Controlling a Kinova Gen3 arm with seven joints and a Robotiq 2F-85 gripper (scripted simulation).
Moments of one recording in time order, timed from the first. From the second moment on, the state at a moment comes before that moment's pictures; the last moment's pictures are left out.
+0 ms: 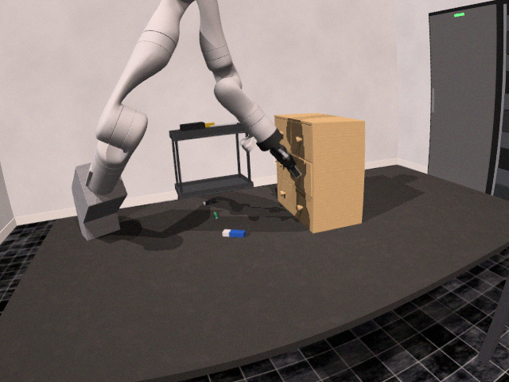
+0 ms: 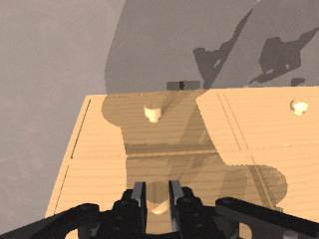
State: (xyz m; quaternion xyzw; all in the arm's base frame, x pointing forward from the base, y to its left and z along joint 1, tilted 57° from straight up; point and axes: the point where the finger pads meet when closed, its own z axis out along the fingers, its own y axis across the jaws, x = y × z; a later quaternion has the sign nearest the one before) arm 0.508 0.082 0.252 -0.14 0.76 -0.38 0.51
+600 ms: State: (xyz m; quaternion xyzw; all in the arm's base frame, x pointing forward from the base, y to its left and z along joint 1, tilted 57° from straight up) arm 0.492 0.078 0.244 -0.15 0.76 -0.38 0.50
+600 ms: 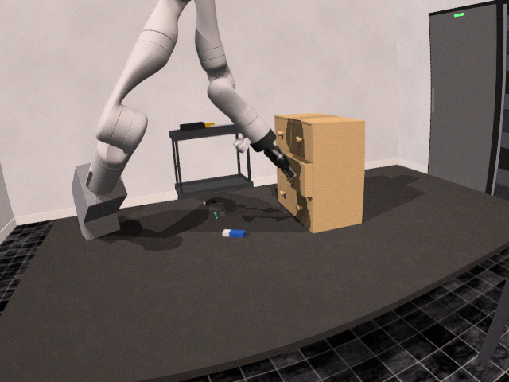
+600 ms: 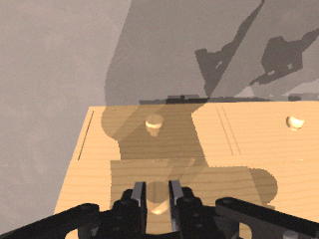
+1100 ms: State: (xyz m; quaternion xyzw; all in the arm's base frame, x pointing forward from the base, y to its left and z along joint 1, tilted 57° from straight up) arm 0.475 0.072 0.235 -0.15 0.76 -0.38 0.50
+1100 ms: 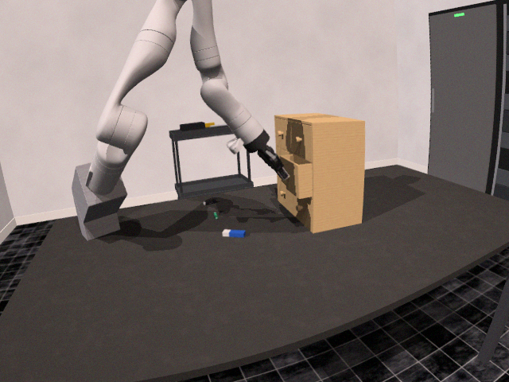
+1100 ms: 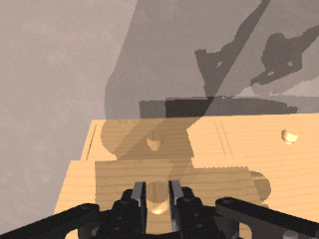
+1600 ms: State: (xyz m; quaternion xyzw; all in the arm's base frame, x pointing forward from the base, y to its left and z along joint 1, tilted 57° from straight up) arm 0.460 0.068 0.228 -0.15 0.76 -0.38 0.50
